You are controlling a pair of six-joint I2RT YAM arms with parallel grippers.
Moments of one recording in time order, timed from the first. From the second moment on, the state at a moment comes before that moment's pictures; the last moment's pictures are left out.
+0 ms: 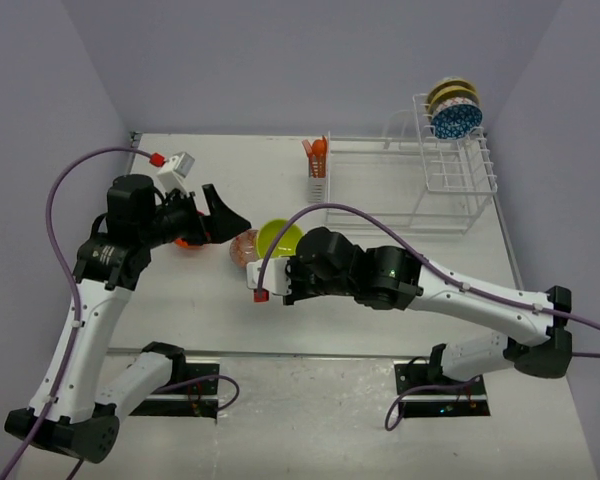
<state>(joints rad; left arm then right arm) -0.21 0.94 1.23 -0.76 0.50 -0.47 1.25 1.32 1.36 -0.69 0.07 -0.59</state>
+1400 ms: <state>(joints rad) -0.33 1.03 1.12 -0.81 0.19 -0.30 1.31 1.76 1.80 -0.87 0.24 -0.70</state>
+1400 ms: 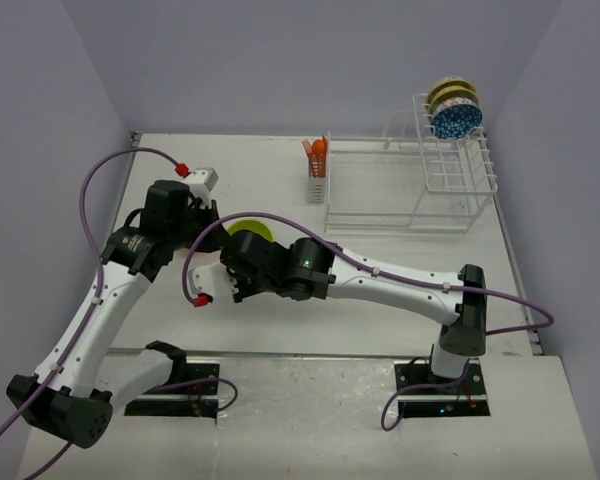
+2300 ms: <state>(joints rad) 0.07 1.36 1.13 -0.53 -0.15 -0.53 1.22 0.68 0.93 -0.39 0.27 -0.15</state>
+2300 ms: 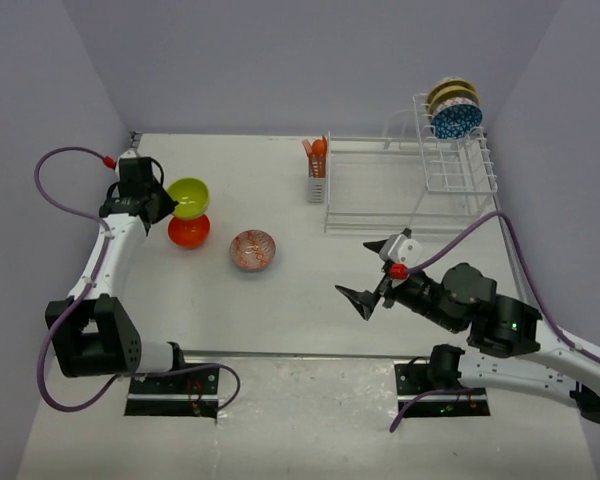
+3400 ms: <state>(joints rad) 0.15 1.45 0.92 -0.36 -0.14 -0.56 1.22 0.48 0.82 -0.37 0.16 -0.04</state>
